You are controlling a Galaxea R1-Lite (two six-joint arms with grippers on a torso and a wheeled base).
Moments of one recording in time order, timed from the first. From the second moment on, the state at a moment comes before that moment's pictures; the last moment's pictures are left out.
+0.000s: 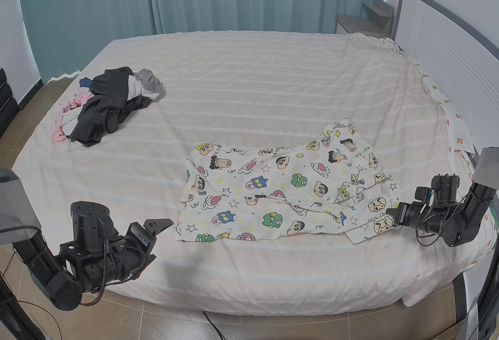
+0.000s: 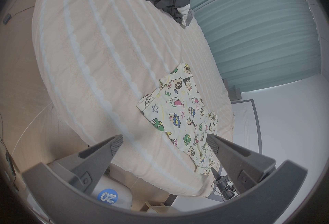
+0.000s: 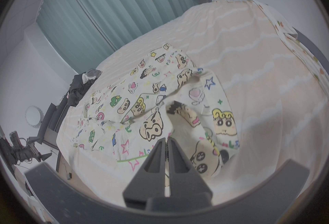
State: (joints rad) left arm -0.33 1.87 -0.21 -1.12 -0.05 -1.18; right arm -0.08 2.21 -0.57 -1.05 0.35 0.24
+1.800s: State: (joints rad) left arm -0.34 1.87 -0.21 -1.12 -0.05 -1.18; right arm 0.07 2.12 -0.51 -1.12 0.23 0.65
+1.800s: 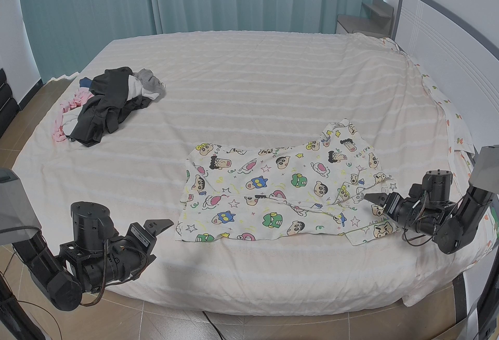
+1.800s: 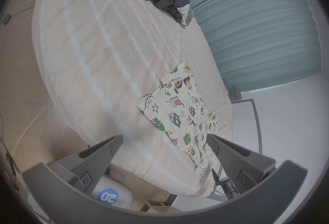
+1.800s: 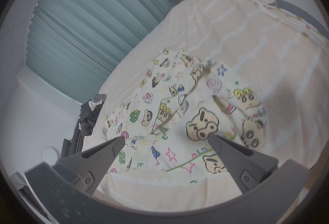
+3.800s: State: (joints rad) left arm -0.34 1.86 -0.20 -1.13 -0.05 -1.18; right arm 0.02 2.06 -0.31 -1.45 0.22 0.92
